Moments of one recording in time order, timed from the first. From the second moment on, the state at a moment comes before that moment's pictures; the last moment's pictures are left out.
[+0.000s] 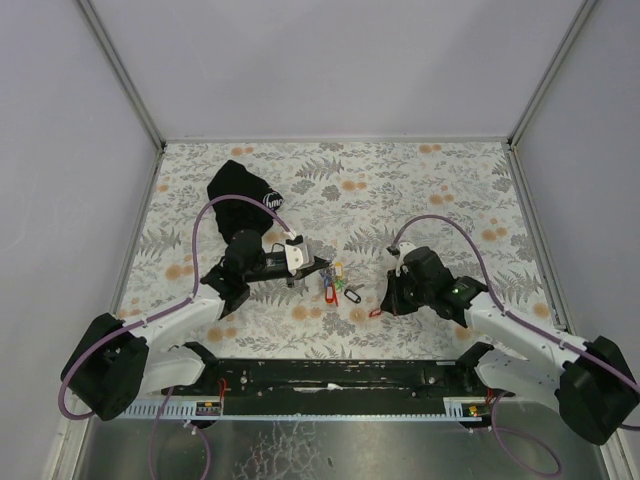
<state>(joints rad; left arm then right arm) -0.59 1.17 0.49 0.48 0.72 0.36 0.66 0.99 0.51 -0.38 -0.21 0.44</state>
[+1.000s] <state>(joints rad) -0.59 1.17 0.49 0.48 0.72 0.36 0.64 1.39 0.39 0.38 0.12 0.30</state>
